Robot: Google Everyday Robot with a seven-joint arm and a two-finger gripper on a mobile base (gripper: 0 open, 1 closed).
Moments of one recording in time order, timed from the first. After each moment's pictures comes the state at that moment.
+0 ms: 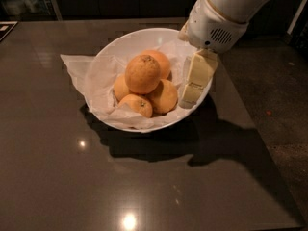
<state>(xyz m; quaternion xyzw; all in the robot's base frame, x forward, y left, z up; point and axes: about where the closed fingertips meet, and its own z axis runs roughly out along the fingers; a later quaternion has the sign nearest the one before) 0.497 -0.062 0.960 -0.68 0.71 0.06 0.20</state>
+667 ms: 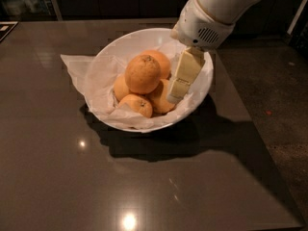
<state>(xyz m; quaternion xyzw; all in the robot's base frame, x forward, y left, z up) 0.516 -0.040 0.955 -0.67 0.71 0.08 0.22</state>
